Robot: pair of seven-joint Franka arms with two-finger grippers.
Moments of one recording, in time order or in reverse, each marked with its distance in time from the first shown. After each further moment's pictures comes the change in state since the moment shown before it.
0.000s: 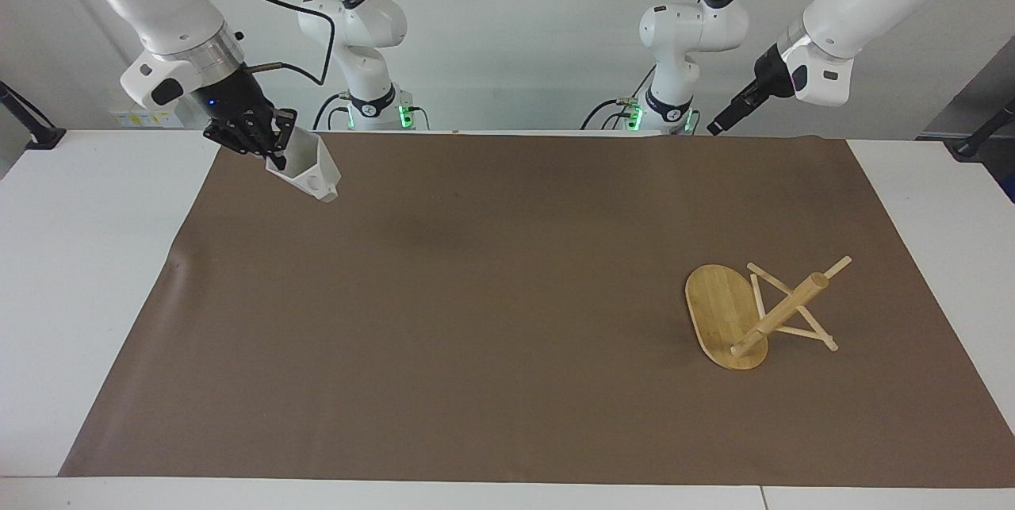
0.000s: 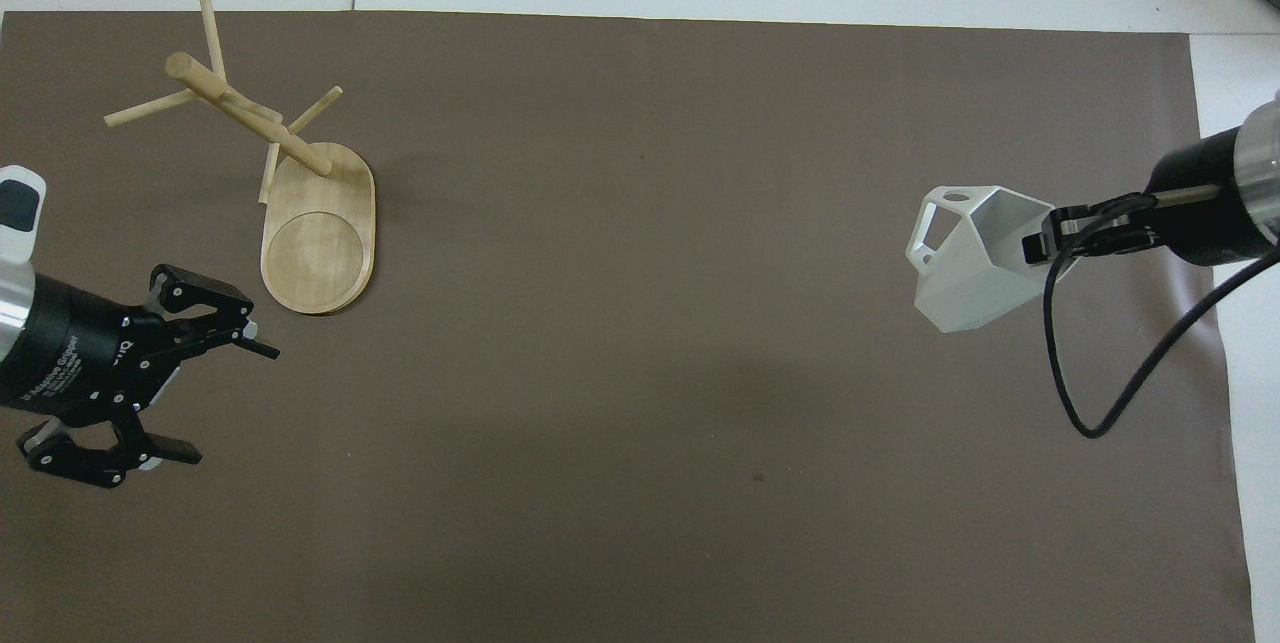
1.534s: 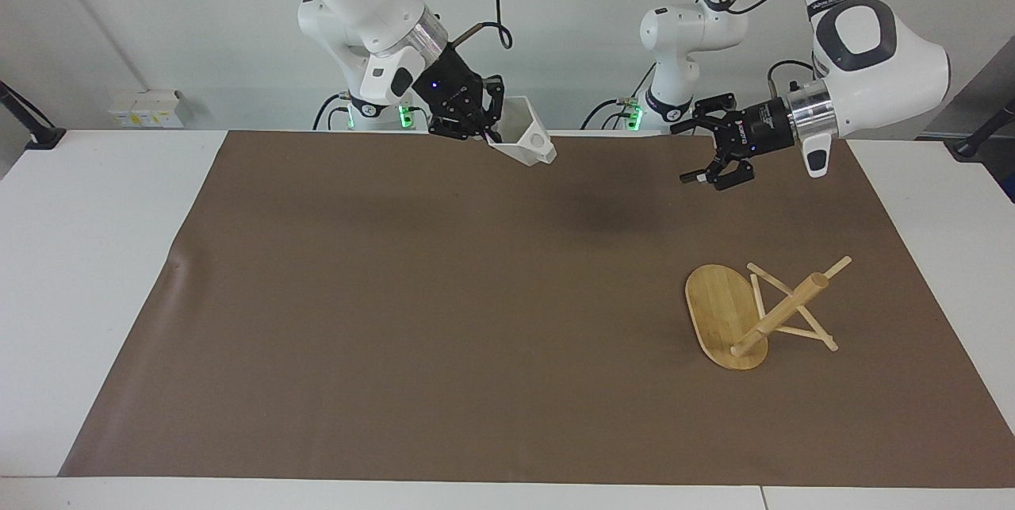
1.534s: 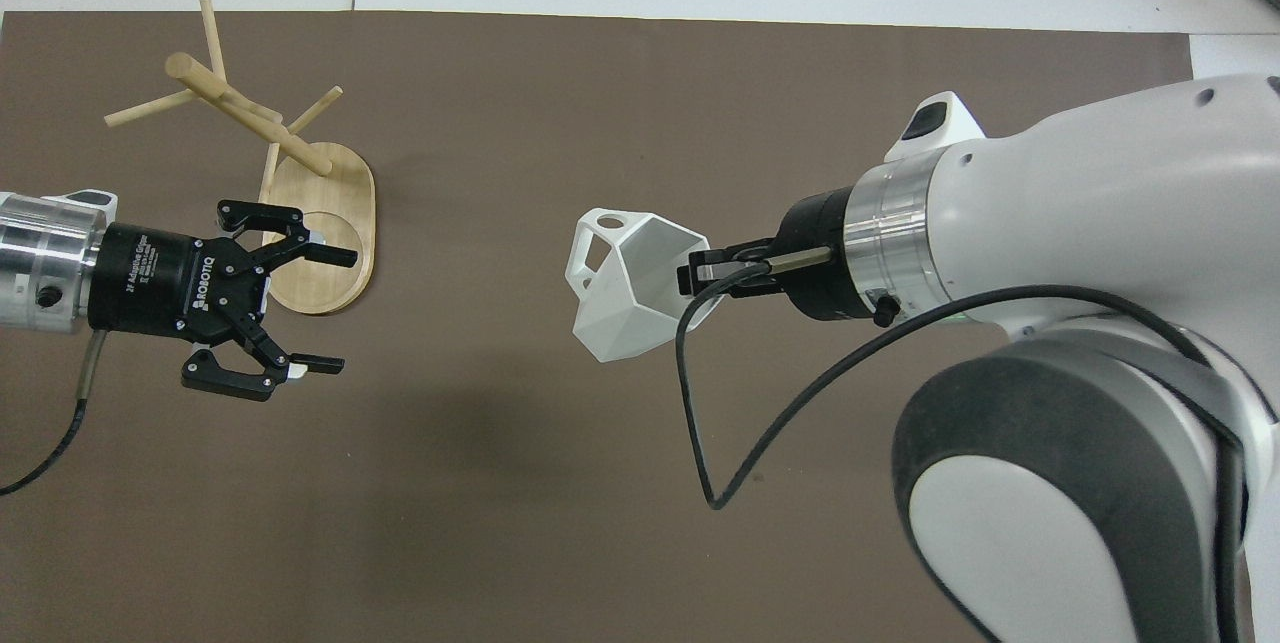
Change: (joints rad) left arm 0.099 0.117 0.001 -0.201 -0.626 0.205 -0.373; right arm 0.013 -0.003 0.337 -0.128 0.312 0.372 0.201
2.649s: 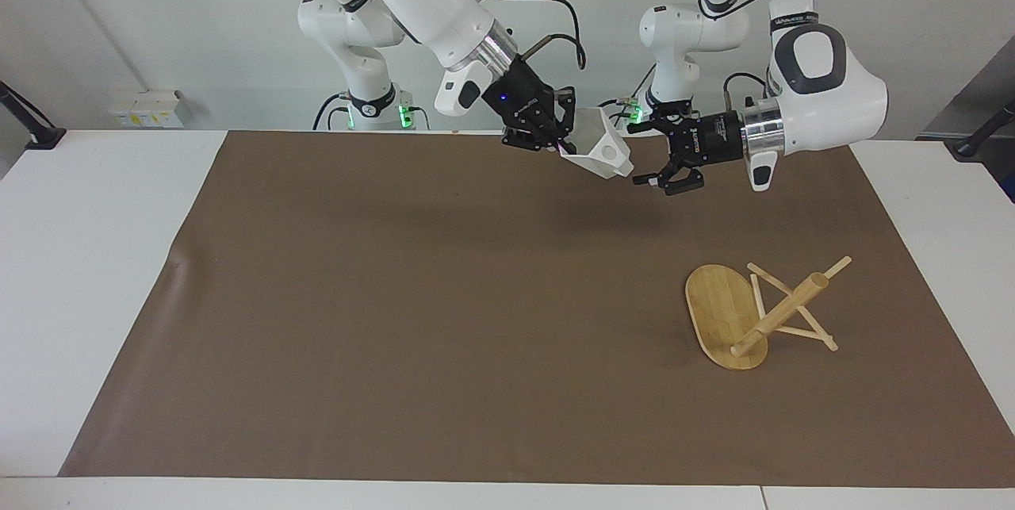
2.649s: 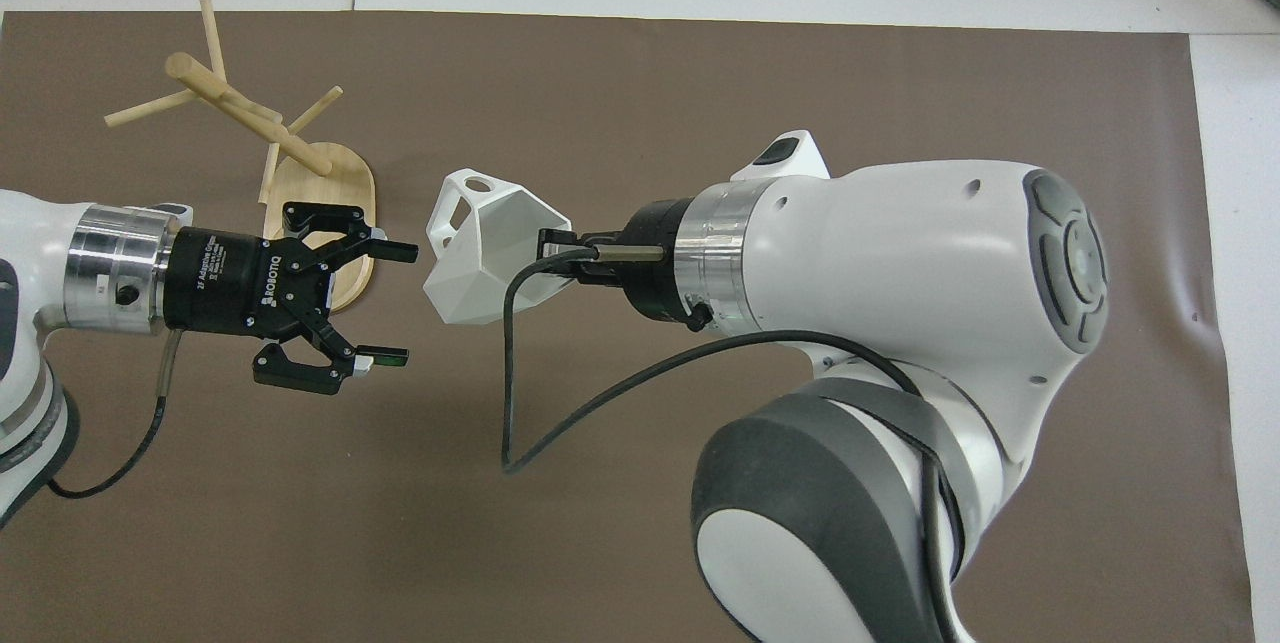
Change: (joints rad) left arm -0.060 0.006 0.002 -0.052 -0.145 0.071 -0.019; right arm 0.019 0.101 0.163 -0.014 0.003 0.322 0.230
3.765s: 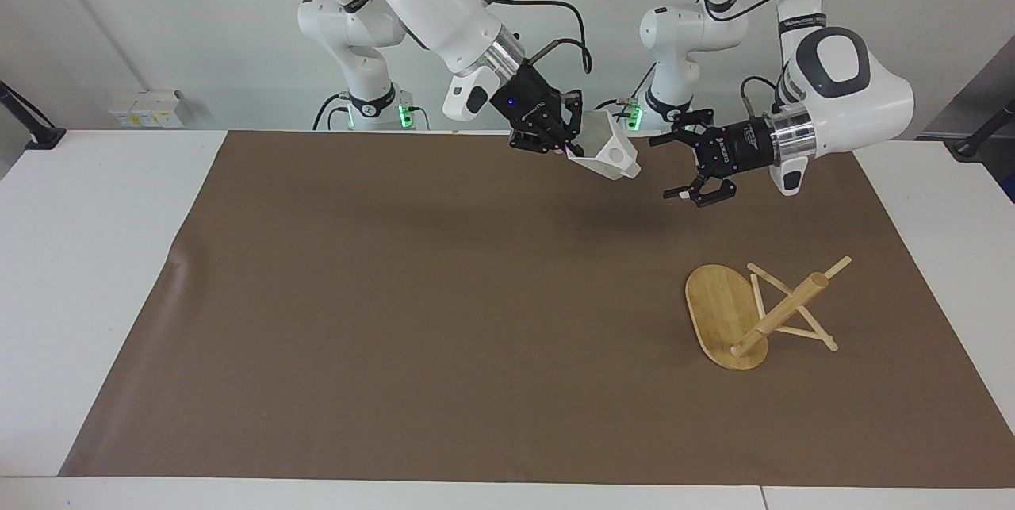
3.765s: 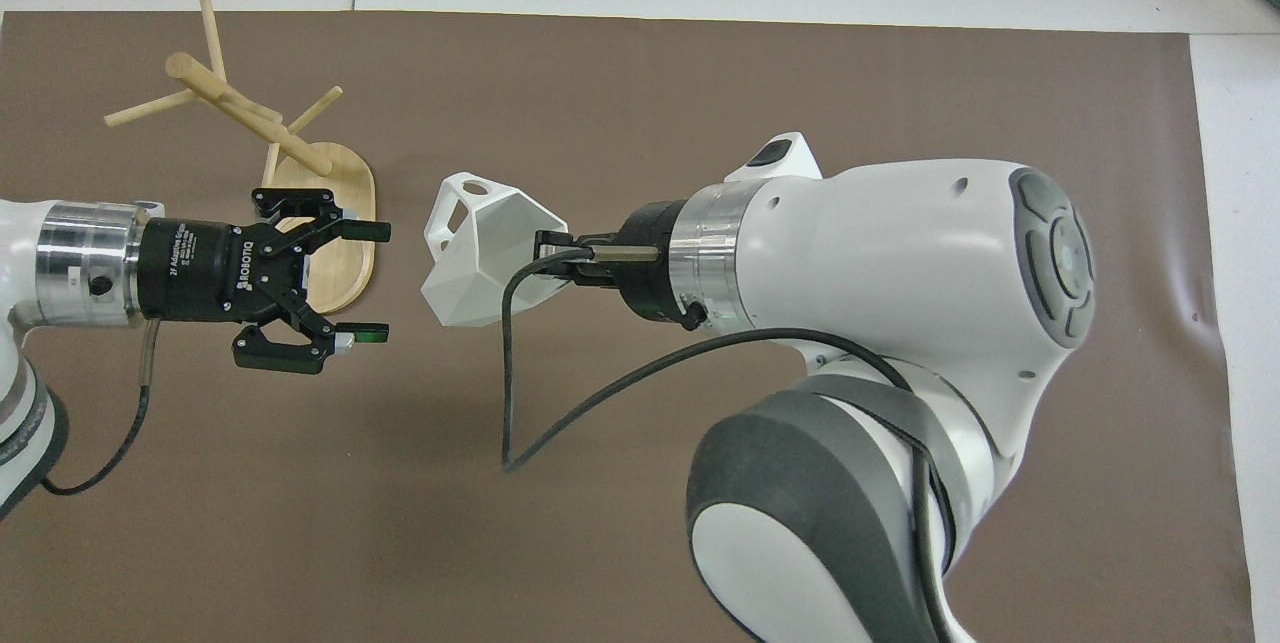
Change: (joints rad) left arm 0.032 0.001 -0.006 -0.008 -0.034 0.037 -0.013; right arm 0.003 0.006 0.001 0.000 0.000 0.000 0.000
